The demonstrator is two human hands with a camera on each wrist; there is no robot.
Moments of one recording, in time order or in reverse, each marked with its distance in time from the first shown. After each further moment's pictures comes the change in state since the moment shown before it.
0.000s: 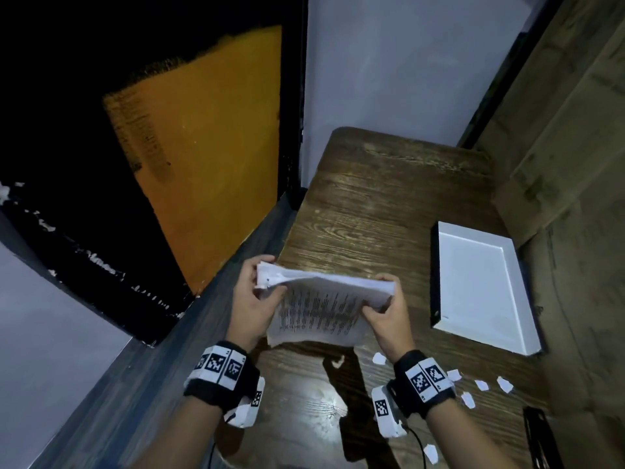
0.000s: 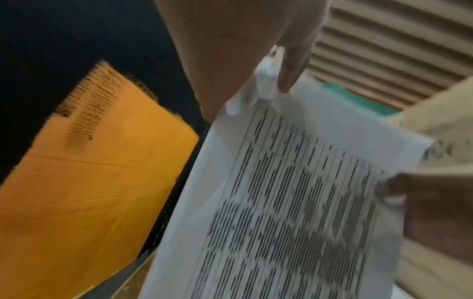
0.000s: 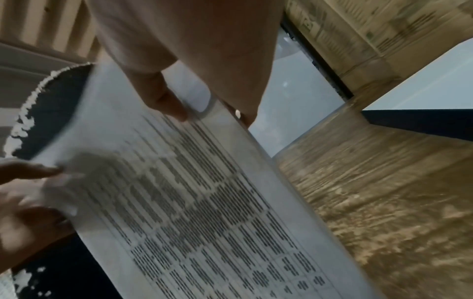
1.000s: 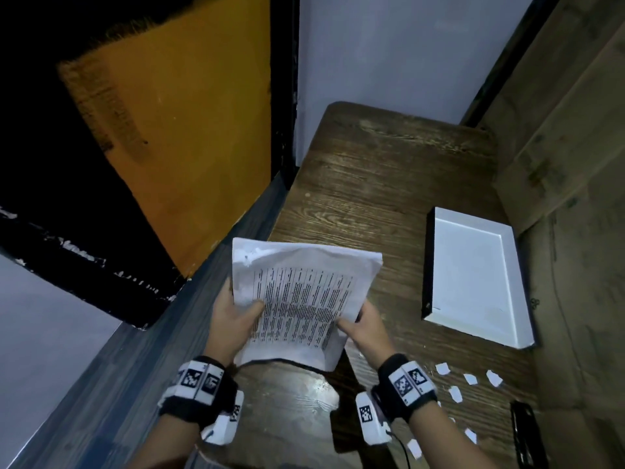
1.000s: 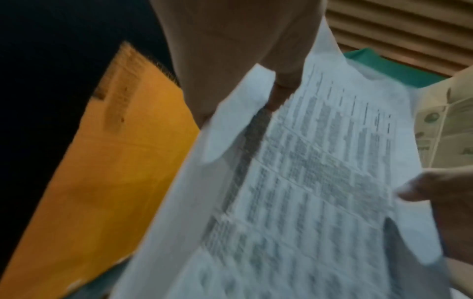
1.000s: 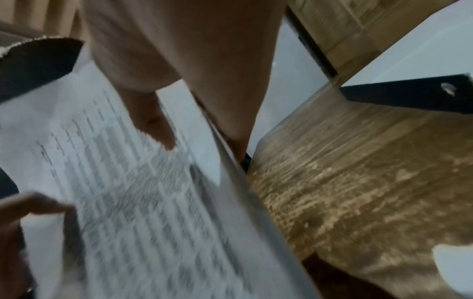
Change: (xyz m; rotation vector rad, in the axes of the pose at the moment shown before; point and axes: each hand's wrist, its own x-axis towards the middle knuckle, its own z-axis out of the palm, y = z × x) left_hand -0.005 -0.053 0.012 -0.004 0.044 -0.244; right_hand 0.014 0.044 -0.012 -0.152 -0.178 0.211
